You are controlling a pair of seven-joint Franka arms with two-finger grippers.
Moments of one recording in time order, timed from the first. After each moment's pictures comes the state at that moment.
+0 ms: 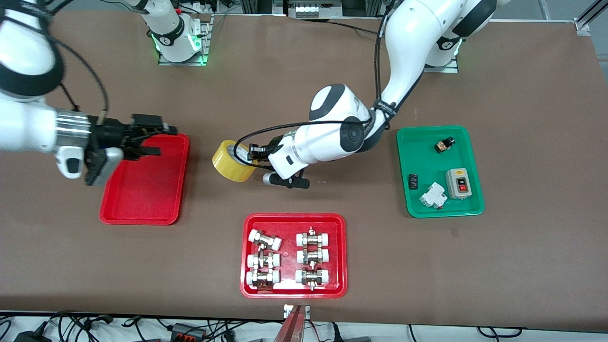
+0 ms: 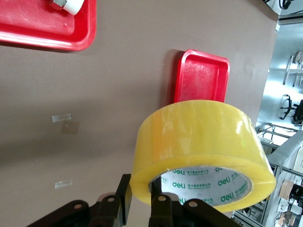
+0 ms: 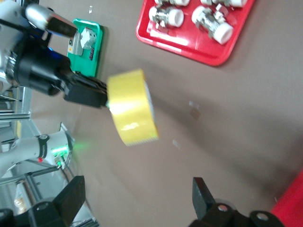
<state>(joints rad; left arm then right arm) -0.55 0.87 -0.28 -1.09 -0.61 2.28 -0.42 0.09 0.26 0.02 -1.62 0.68 1.68 -0.46</state>
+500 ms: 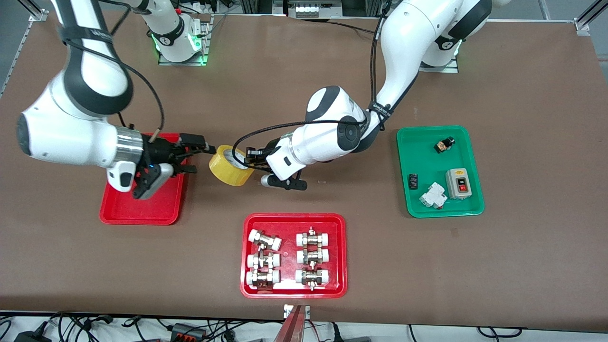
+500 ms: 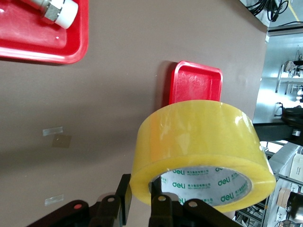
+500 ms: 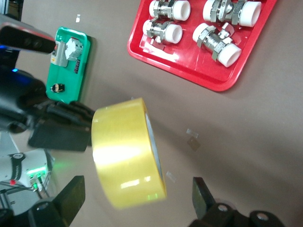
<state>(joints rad) -0.56 0.89 -0.28 -1.06 -0.61 2.34 -0.41 0.21 0.36 0.02 -1.64 0.69 1.90 -0.46</state>
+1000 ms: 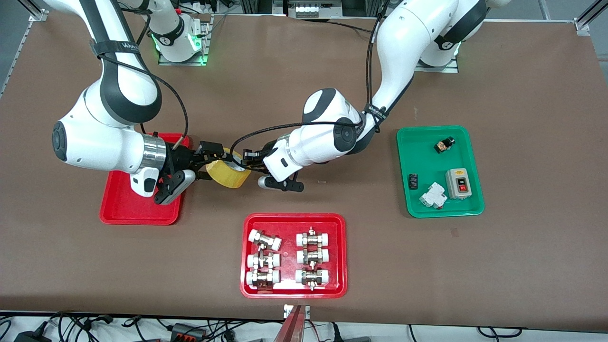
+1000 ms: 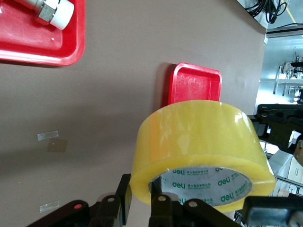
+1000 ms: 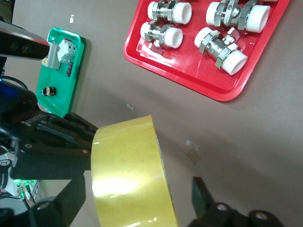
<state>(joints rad) -0.57 0.92 -0.27 -1.03 -0.61 2.35 -0.41 0.25 0.39 0.01 -1.64 0.69 1.96 -0.47</state>
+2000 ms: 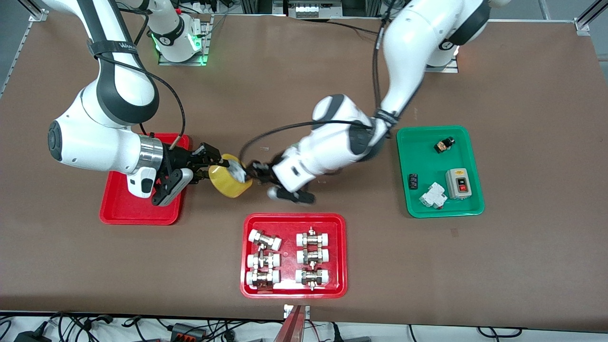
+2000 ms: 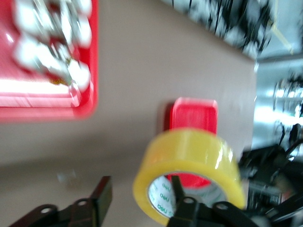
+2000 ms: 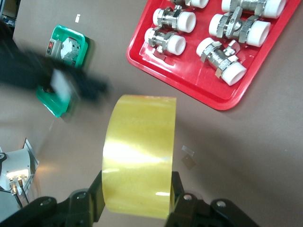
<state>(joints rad) -0.49 0.91 -0.23 -0.97 -0.56 2.36 -0.38 0.24 0.39 0.01 -1.63 0.69 1.97 -0.53</state>
